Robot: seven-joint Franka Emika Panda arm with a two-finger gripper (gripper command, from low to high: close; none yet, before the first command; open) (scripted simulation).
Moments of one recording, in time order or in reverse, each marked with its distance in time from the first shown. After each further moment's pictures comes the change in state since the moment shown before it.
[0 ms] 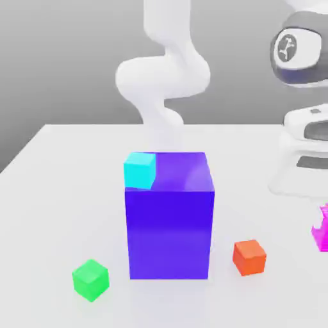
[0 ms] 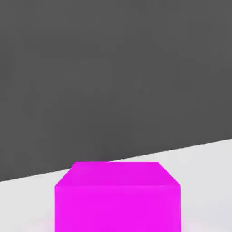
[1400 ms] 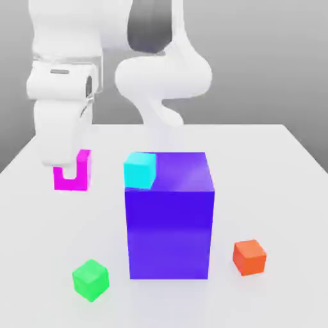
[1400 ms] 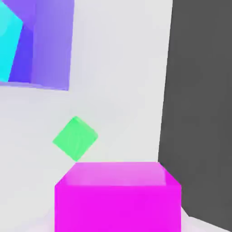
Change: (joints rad) arm -0.134 -0.329 -0.544 -0.353 -0.066 0.017 -2.464
